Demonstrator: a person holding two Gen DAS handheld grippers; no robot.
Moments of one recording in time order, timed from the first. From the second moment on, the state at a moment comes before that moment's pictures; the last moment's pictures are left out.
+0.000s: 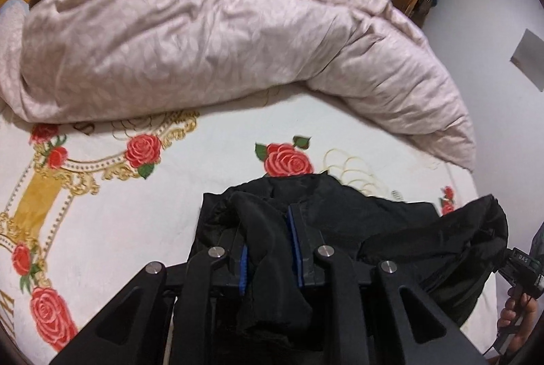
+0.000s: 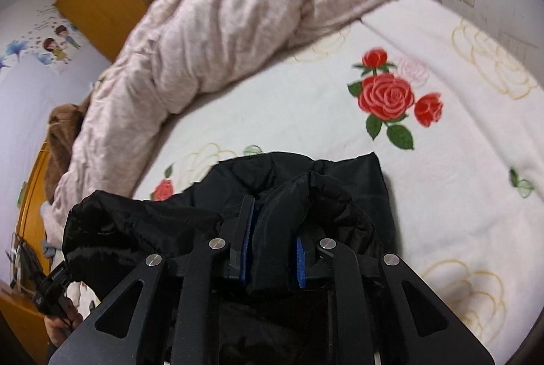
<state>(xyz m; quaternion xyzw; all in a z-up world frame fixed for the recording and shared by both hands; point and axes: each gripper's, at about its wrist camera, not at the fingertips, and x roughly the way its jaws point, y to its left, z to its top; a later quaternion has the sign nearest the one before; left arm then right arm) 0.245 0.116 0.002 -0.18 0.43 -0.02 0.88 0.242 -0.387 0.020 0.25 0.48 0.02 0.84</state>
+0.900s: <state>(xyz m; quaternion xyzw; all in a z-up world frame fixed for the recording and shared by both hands) 0.227 0.029 -0.003 -0.11 0.42 -0.15 0.89 0.212 -0.305 0.025 0.12 0.44 0.08 0.88</state>
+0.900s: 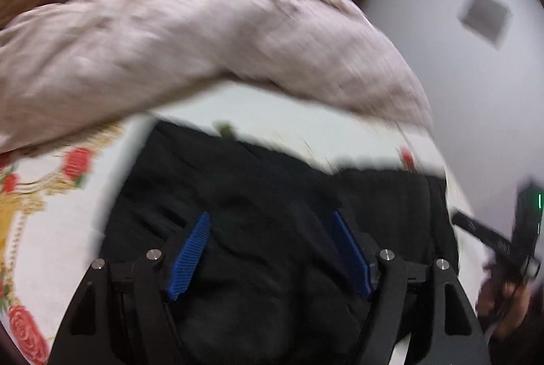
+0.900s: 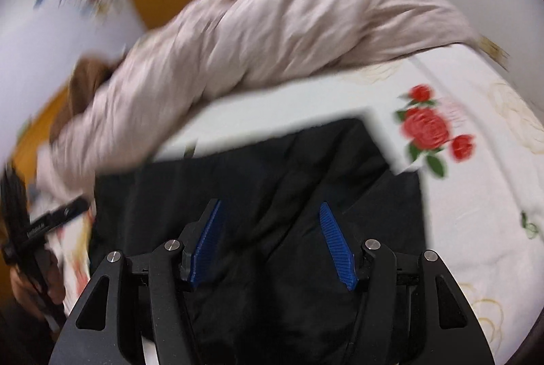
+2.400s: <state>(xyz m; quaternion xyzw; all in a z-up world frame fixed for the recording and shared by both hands) 0.346 0.029 -0.078 0.02 0.47 -0.03 0.88 0.319 -0.338 -0.071 0.03 0.51 -0.04 0.86</state>
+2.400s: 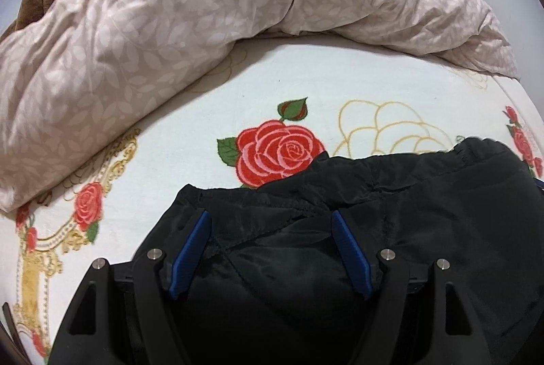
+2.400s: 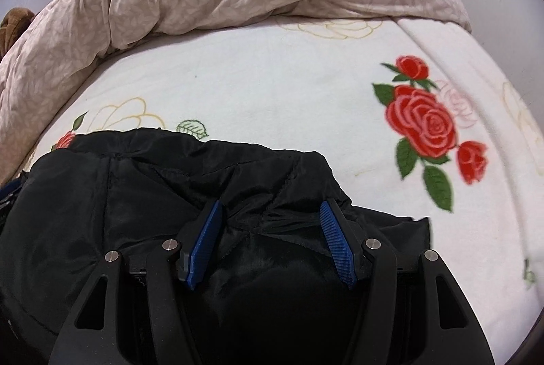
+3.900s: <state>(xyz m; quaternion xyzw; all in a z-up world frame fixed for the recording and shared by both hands) 0.320 -0.010 -0.042 0.05 0.43 -0.07 0.90 0.298 -0.317 -0.035 0.02 0.45 -0.01 0.89</state>
